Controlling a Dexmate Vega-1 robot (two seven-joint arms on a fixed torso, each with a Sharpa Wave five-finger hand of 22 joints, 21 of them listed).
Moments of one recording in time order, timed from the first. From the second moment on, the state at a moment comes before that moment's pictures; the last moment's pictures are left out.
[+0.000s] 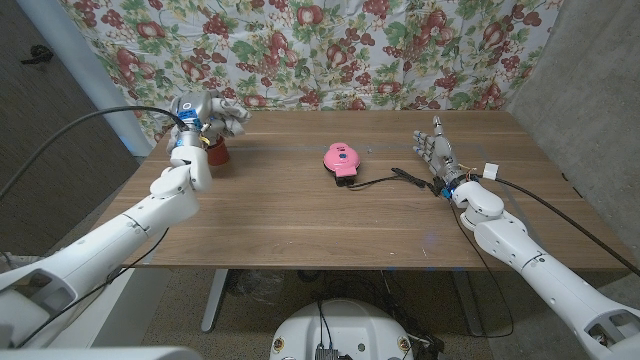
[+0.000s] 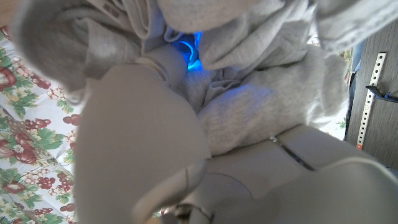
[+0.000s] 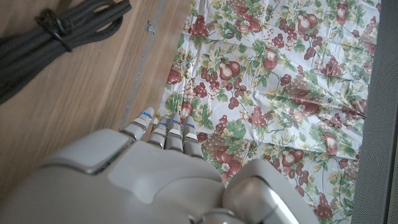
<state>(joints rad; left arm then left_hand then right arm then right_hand) 0.73 0.84 0.53 -1.65 0.53 0.51 0.59 1.25 -0.19 0.86 -0.17 0.20 0.75 -0.21 0.67 0.78 0.77 -0.22 0.34 0.84 0.71 -0.06 0.22 1.05 0.21 -0.03 1.13 0.20 -0.91 -0.58 -0.35 -1.43 0.65 0.22 -0.01 0.09 0.10 -0.10 0.06 0.27 0.20 0.08 0.19 0.18 0.17 0.08 0.21 0.18 0.03 0.01 0.18 0.17 0.06 0.05 0.19 0.18</state>
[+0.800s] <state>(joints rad) 0.66 0.82 0.56 -1.55 0.54 0.48 0.57 1.25 -0.19 0.86 -0.17 0.20 0.73 -0.21 0.67 0.78 0.77 -0.22 0.33 0.84 0.71 -0.06 0.22 1.05 0.21 -0.03 1.13 0.20 -0.90 -0.58 -0.36 -1.42 0.64 0.22 -0.01 0.09 0.10 -0.10 0.06 0.27 0.20 0.08 0.19 0.18 0.17 0.08 0.21 0.18 0.03 0.00 0.18 0.17 0.05 0.04 0.19 0.18</state>
